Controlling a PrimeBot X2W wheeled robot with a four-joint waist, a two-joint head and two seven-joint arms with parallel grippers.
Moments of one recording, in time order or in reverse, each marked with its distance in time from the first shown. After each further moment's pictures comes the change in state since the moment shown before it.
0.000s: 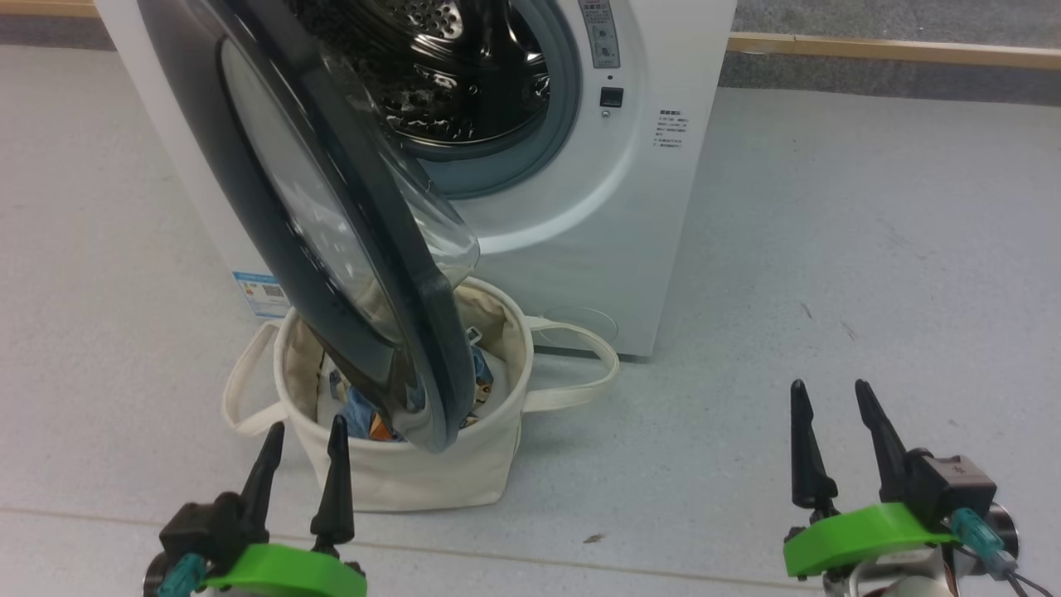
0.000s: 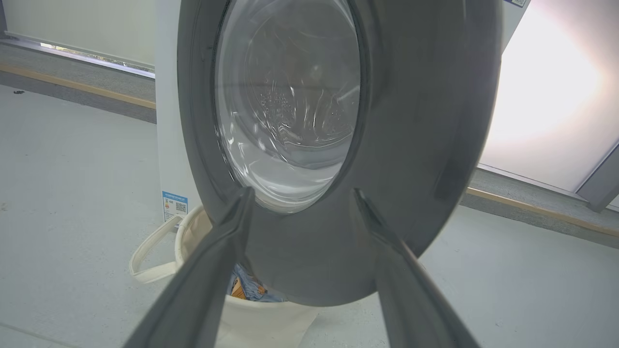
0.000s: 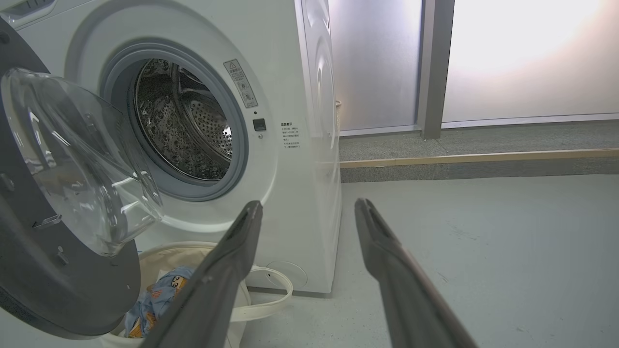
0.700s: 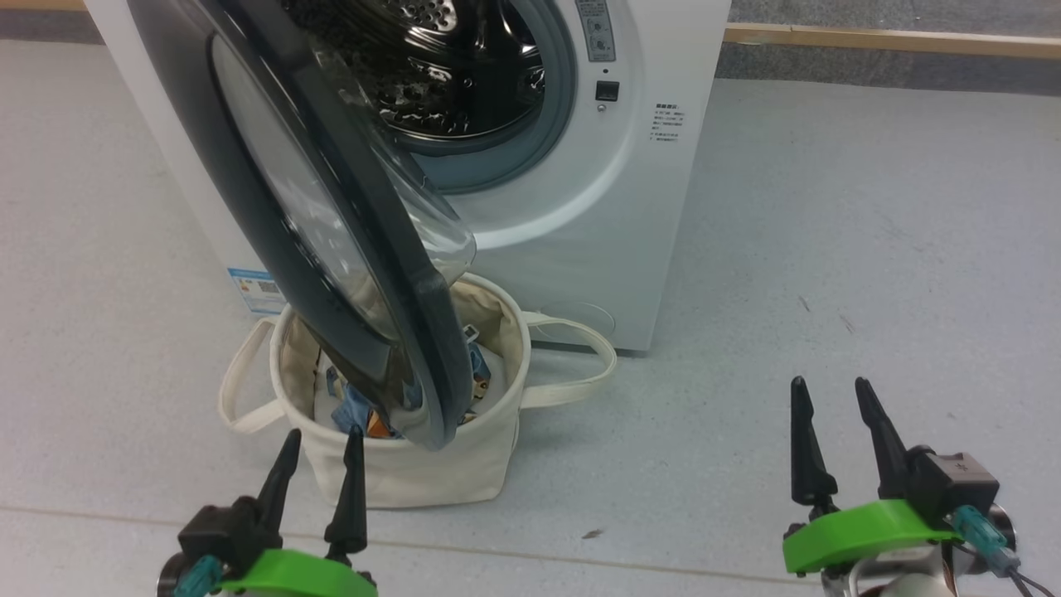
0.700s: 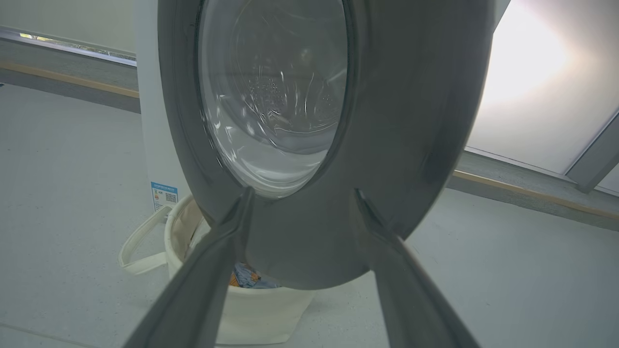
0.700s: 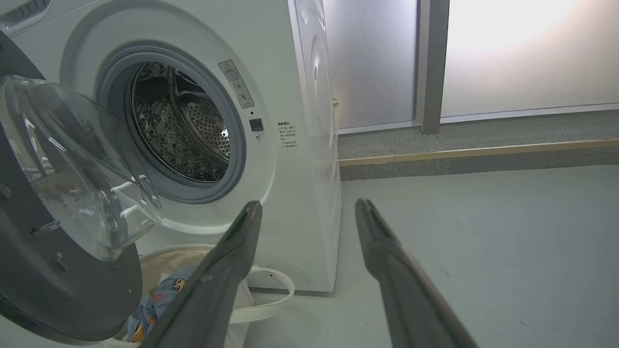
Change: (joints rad) left arm 0.003 0.000 -0.019 0.022 0.010 -0.017 0.000; right arm -0.006 0.003 0.000 -0.003 0.018 0.000 0.000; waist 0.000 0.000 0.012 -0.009
